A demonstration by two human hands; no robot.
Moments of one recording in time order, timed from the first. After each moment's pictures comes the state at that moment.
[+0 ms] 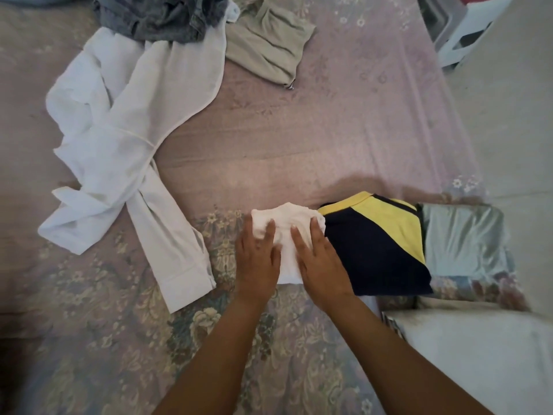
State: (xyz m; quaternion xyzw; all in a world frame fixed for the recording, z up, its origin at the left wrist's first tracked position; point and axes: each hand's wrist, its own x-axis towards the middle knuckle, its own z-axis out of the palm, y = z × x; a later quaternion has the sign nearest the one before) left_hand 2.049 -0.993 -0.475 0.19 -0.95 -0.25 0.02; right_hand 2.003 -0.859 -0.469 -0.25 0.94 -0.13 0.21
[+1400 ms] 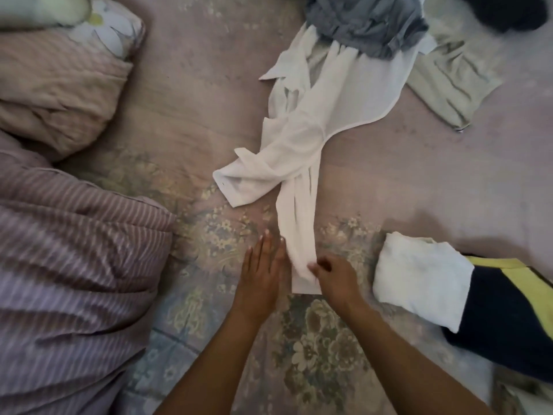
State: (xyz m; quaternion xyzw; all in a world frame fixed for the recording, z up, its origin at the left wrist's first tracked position) left_hand 2.221 -1.164 -0.482 0.21 -0.97 -0.10 0.05; right_hand 2.093 -1.060 -0.441 -0.08 0.84 -0.35 0.41
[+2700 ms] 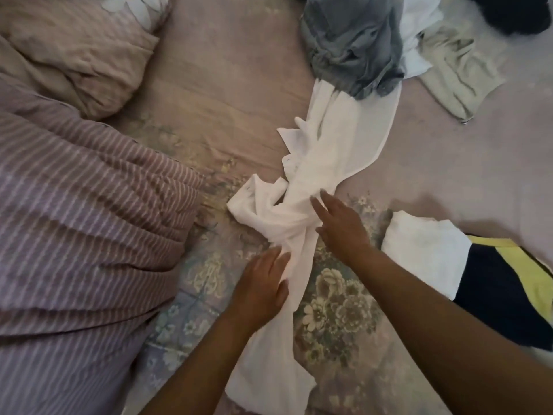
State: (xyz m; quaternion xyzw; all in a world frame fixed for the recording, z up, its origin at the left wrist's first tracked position) left_hand 2.299 -1.144 -0.427 0.23 -0.93 -0.30 0.01; right_hand 2.081 -1.083 -0.421 -0.49 0.84 -0.07 0.23
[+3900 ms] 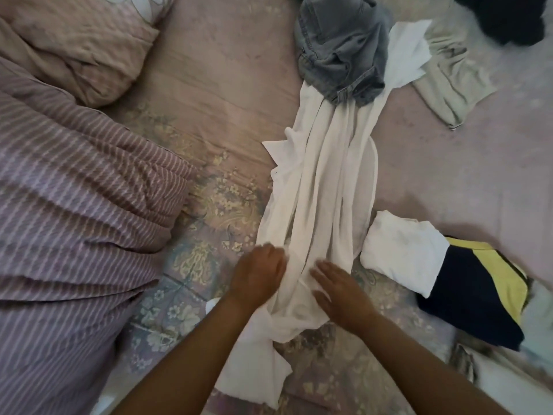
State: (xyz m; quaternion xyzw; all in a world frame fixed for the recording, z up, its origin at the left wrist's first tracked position) left_hand 2.261 -1.127 -0.422 0.26 -0.93 -0.25 0.01; right_hand 2.126 -0.959 -0.427 -0.54 0.79 -0.07 0.27
